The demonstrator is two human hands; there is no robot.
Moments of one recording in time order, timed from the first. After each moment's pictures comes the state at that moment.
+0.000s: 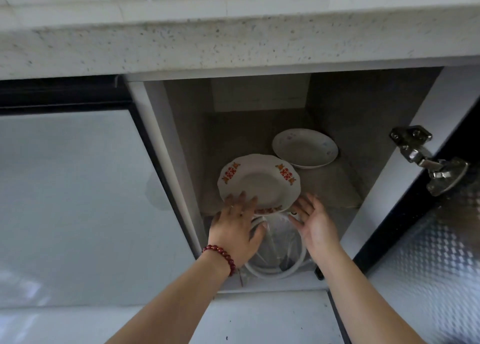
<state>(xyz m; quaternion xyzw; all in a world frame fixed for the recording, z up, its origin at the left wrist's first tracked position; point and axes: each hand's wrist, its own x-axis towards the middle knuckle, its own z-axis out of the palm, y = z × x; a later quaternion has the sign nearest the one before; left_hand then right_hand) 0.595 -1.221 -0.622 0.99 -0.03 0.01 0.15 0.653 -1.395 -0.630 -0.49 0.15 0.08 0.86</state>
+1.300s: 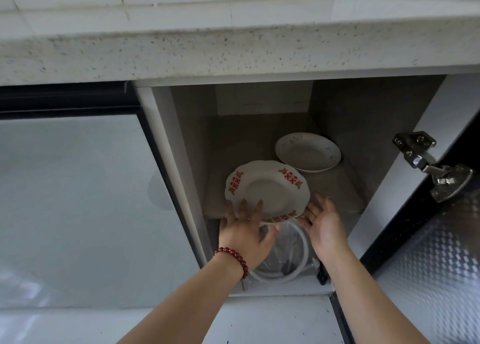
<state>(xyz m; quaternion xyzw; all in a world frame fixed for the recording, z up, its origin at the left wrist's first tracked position) 0.598 -1.236 -0.620 0.99 0.01 -0.04 0.14 0.663 -1.403 -0.630 -0.45 0.16 0.06 0.87</state>
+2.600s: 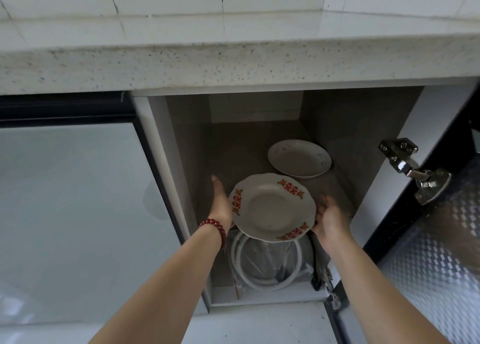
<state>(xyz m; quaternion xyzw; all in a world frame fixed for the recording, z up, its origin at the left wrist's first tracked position) 0.644 -1.220 -0.567 0.53 0.29 -0.05 0.80 0.677 -1.424 -0.613 -0.51 0.22 0.07 0.83</state>
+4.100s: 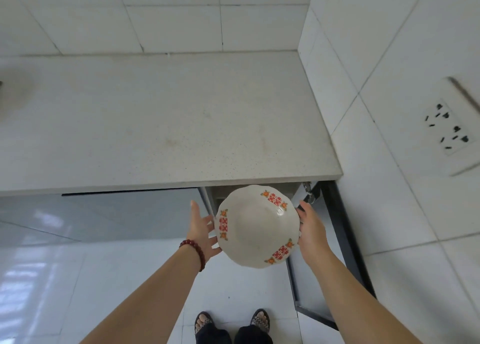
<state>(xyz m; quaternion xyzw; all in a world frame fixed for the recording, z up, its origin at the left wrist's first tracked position) 0.443 -1.220 -0.201 0.43 0.48 -0.19 0.74 0.474 -1.438 -0.225 -0.64 0.29 0.15 0.69</state>
